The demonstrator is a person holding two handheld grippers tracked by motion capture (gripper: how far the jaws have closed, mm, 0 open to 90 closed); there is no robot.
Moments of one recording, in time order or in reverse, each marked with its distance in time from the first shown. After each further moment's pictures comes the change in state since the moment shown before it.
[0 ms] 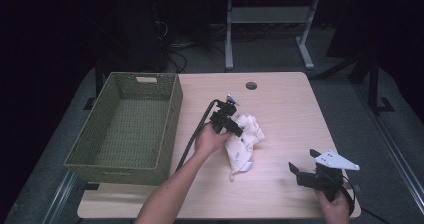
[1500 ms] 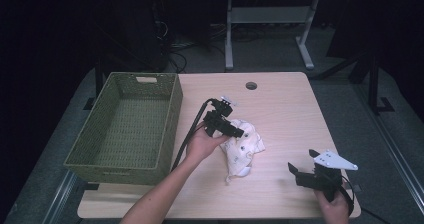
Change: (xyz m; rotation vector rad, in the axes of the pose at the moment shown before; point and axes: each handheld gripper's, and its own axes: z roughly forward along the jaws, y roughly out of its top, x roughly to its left) left arm -0.024 -0.022 -0.052 -0.144 0.031 0.138; right arm 0.002 0.001 0.001 0.007 -0.003 -0.012
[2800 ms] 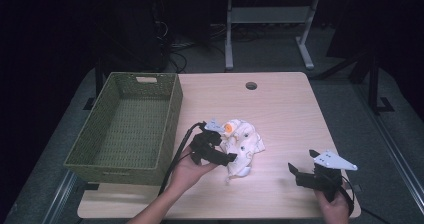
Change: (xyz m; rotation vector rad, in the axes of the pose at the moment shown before) left arm -0.030 -0.075 -0.027 -0.103 -0.024 0.076; right arm 0.000 -0.001 0.000 0.008 -0.009 -0.009
